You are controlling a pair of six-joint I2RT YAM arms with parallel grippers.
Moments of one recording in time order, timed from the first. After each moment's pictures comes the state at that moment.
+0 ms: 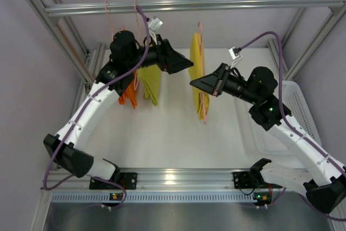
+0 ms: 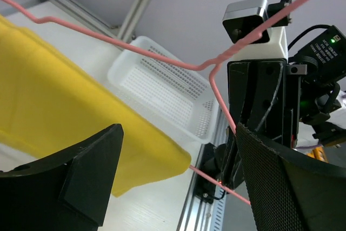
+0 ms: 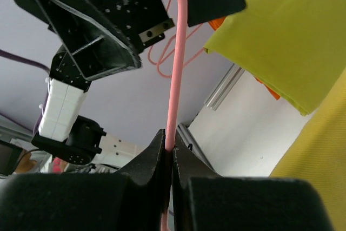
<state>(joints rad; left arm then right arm) -0.48 1.41 1.59 -0.15 0.75 -0.54 0.59 1.02 1.09 0.01 -0.48 0.92</state>
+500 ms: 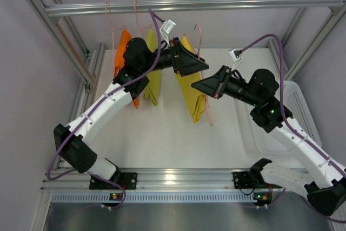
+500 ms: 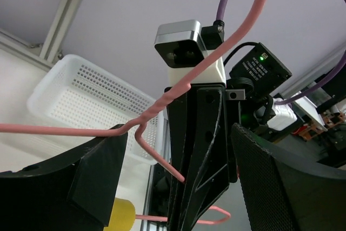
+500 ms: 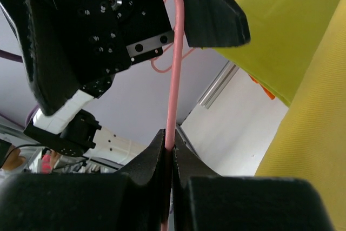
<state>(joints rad) -0.61 1.50 1.52 0.25 0.80 -0.83 0.59 0.98 1.06 -0.01 -0.48 0.87</state>
